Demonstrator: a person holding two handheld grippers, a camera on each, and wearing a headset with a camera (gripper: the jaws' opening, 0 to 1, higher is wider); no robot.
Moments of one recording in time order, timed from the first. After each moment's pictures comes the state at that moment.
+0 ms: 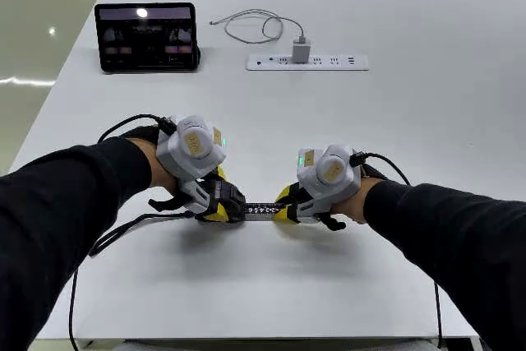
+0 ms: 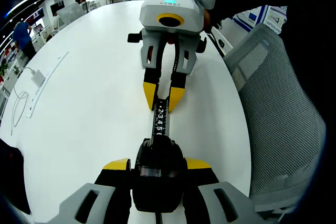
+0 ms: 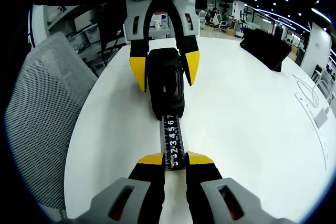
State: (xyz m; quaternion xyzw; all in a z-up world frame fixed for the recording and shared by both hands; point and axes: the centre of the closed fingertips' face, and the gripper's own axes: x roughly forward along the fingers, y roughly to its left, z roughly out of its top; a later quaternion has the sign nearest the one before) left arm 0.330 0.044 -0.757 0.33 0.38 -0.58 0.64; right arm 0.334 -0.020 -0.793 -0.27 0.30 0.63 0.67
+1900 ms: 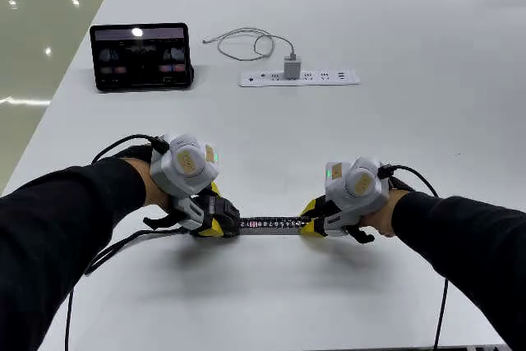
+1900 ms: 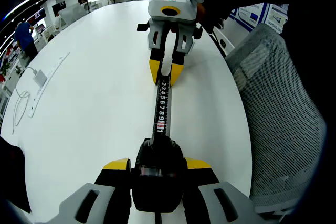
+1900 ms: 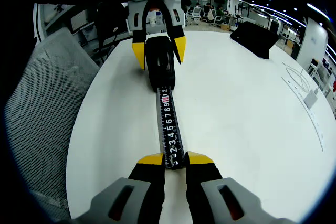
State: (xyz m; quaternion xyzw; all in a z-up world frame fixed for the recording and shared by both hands) left arm 0.331 0.045 -0.758 0.33 0.38 -0.57 0.65; right arm 0.337 -0.077 -0.794 -0.27 0.32 0.61 0.67
